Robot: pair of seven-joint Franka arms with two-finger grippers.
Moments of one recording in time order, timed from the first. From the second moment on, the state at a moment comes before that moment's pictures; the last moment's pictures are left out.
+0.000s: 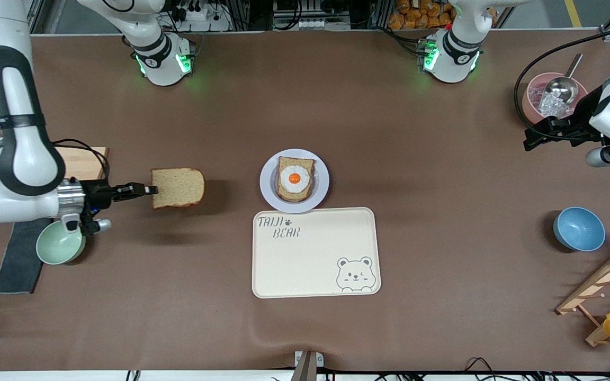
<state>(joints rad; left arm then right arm) 0.02 0.05 -0.12 -1.52 -0.01 1.51 -0.20 -0.10 0.44 0.03 -1.80 0.67 1.72 -0.44</state>
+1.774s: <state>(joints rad) 0.02 0.06 -0.12 -1.52 -0.01 1.52 -0.20 0.33 0.40 0.03 -1.99 0.99 2.14 -0.24</state>
